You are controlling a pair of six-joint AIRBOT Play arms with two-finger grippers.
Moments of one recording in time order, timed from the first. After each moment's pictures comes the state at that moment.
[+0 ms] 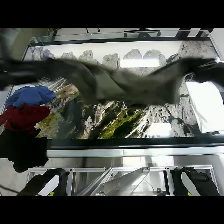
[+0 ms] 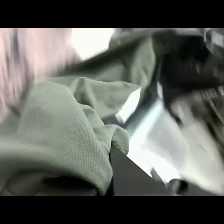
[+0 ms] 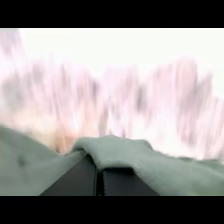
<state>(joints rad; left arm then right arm) 0.05 -1.03 1.54 0.40 -1.39 -1.23 -0.14 -0.76 1.21 -0.74 0.92 1.02</state>
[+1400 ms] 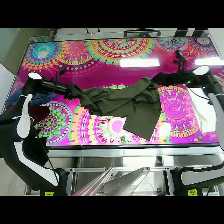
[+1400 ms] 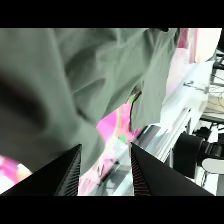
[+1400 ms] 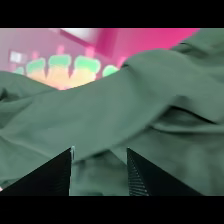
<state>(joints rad) 0.15 -1.87 1.58 0.62 -1.57 -1.11 -0.13 -1.61 1.37 -0.69 1.01 1.03</state>
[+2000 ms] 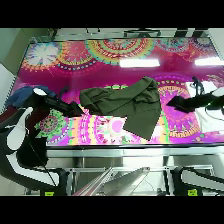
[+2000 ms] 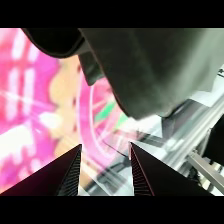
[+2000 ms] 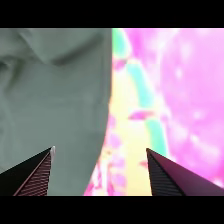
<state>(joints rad) 0.12 -1.68 1.11 0.78 -1.39 -1.06 -0.34 -1.36 0.93 -0.91 1.13 1.17</state>
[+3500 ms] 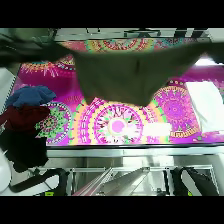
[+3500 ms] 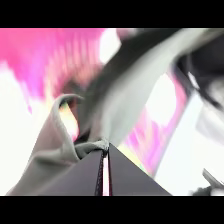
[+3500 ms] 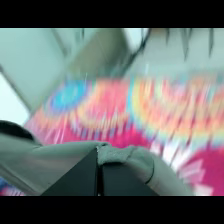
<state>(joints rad) 0.05 -1.30 1.88 0.46 -1.43 -1.09 -0.35 -0.84 1.35 -0.37 1.04 0.95</state>
